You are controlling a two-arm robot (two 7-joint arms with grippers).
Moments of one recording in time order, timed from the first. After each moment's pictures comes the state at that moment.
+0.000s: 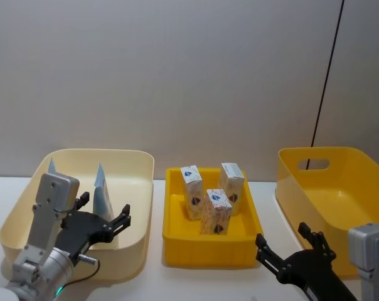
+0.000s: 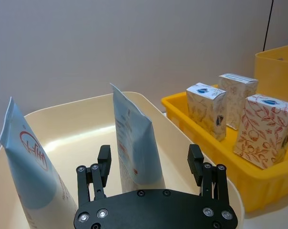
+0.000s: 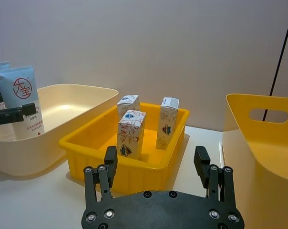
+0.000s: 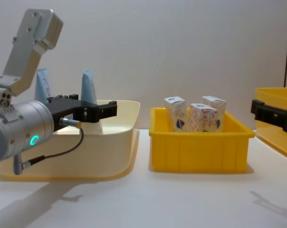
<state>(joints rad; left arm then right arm) -0.37 0.27 0.38 -1.43 -0.29 0.08 -0.06 -0.01 0.34 -0.23 -1.77 0.29 0.03 0.07</state>
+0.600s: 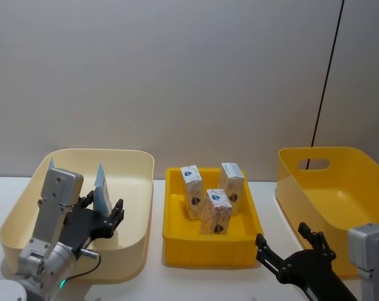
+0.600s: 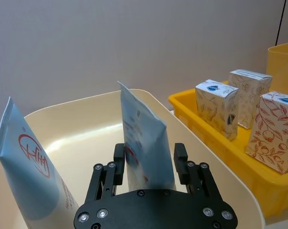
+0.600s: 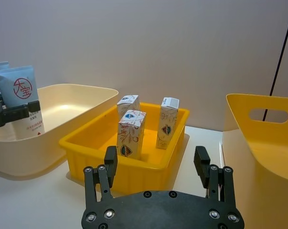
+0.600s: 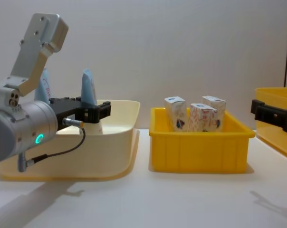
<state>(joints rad) -0.41 0.25 0.38 -1.36 -0.26 0.09 -0.05 -0.01 0.34 -0.23 -1.77 0.29 0.03 0.07</state>
